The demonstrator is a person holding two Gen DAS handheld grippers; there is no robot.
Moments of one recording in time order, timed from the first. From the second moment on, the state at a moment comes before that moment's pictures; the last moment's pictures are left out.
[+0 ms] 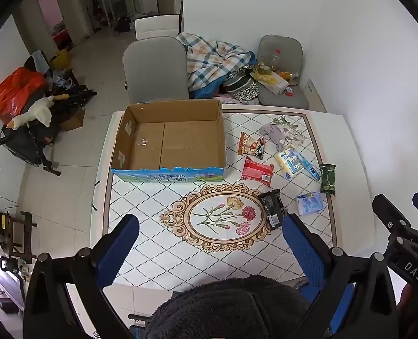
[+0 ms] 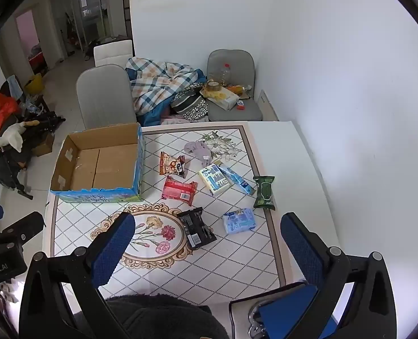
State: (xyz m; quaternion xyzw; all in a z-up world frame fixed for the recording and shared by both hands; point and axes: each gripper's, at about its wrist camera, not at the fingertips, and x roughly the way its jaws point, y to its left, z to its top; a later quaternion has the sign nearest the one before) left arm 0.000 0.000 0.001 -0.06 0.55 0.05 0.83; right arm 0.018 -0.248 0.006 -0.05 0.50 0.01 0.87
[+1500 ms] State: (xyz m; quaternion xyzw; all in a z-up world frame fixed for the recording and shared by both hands) left arm -0.011 0.000 0.021 -0.05 0.51 0.07 0.86; right arm 0.009 -0.249 0.032 -0.04 0.46 0.01 0.89
